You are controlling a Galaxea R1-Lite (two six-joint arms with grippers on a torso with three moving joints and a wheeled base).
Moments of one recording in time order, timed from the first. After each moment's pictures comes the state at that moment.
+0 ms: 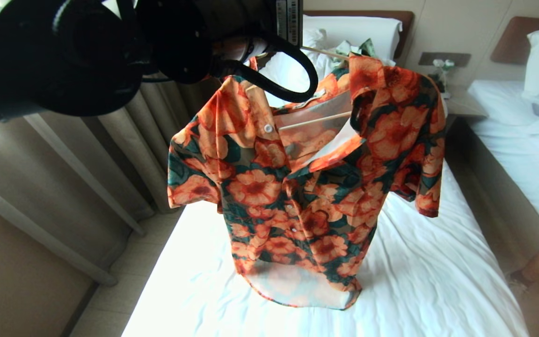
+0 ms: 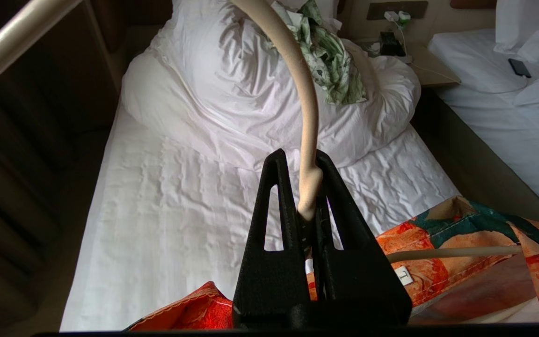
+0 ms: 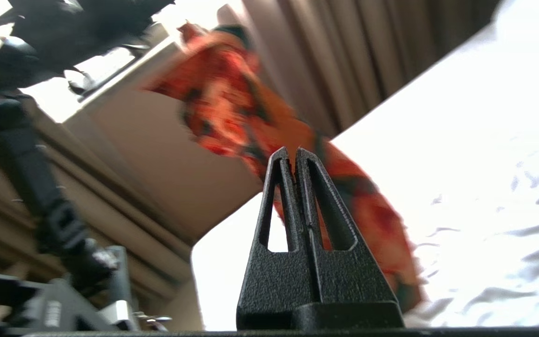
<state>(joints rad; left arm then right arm) -0.85 1.84 -1.89 -0.14 0.50 0.15 -0.44 1.70 -1.09 -1.52 1.41 1.09</state>
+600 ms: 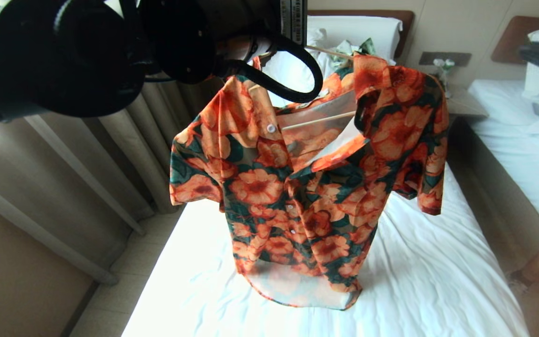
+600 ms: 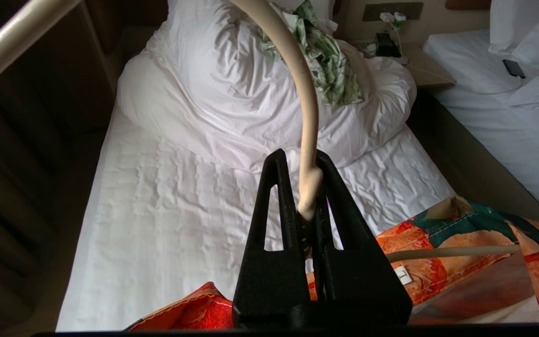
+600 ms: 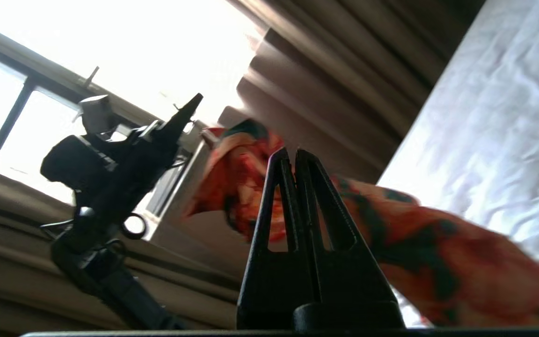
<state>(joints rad) -0.85 1.85 -1.90 -0.14 0.50 0.15 -0.27 1.59 -1.22 -0.92 1.12 1.16</state>
